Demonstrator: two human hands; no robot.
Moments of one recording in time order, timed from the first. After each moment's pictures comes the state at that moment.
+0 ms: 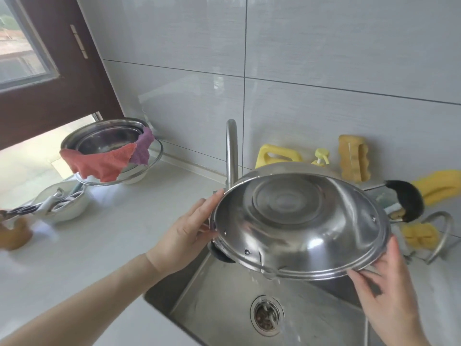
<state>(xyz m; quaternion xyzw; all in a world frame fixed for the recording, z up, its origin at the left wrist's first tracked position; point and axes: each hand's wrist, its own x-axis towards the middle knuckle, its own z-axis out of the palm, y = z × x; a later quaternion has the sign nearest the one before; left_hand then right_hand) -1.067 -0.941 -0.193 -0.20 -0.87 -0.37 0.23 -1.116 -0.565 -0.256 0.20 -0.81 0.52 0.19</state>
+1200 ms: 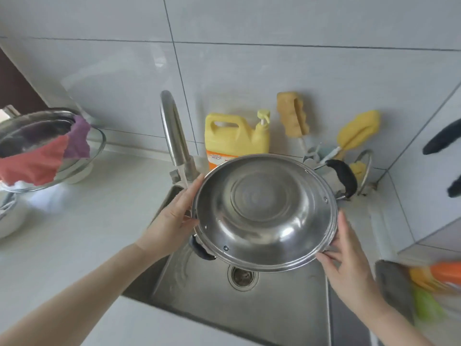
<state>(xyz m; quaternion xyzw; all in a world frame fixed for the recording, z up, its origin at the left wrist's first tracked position) -1.086 -0.899 -0.230 -0.16 -0.90 -0.41 0.07 -1.056 -0.533 -0.277 0.09 -0.87 0.49 0.08</state>
